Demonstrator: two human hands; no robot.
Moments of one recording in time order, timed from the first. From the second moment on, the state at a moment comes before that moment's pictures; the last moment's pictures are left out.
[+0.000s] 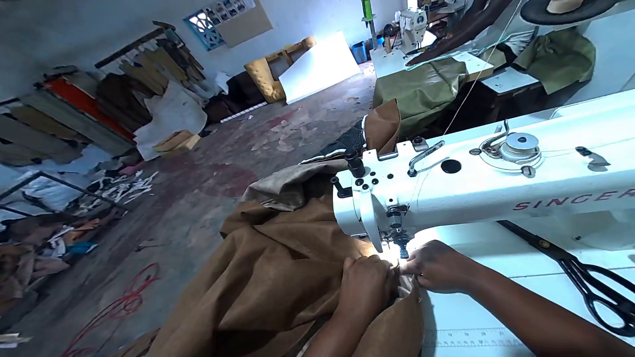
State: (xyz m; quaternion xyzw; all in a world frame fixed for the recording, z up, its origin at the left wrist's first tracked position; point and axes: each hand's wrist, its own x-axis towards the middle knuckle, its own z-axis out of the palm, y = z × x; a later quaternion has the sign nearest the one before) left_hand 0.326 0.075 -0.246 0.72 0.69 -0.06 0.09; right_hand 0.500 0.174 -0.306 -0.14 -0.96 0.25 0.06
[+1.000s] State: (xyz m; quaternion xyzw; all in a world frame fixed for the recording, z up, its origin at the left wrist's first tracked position) left_hand 0.297 0.072 -0.328 0.77 0.58 0.16 -0.23; right_hand 0.498 0.166 -0.307 -0.22 -0.95 0.20 0.07
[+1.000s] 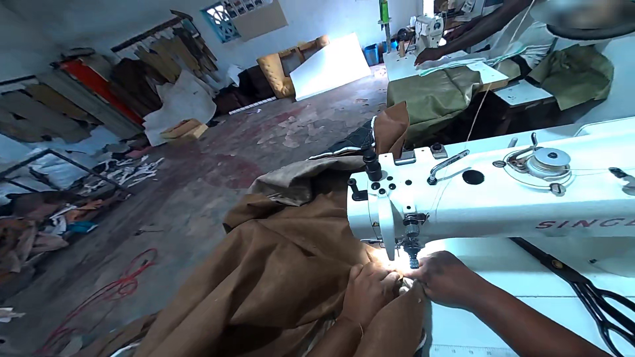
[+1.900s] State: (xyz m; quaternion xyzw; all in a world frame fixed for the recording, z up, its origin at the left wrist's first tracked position) left_hand 0.327 0.102 -0.233 0.66 0.71 -0.15 0.20; right_hand 0.496 0.167 -0.294 -0.23 -0.93 0.24 0.13
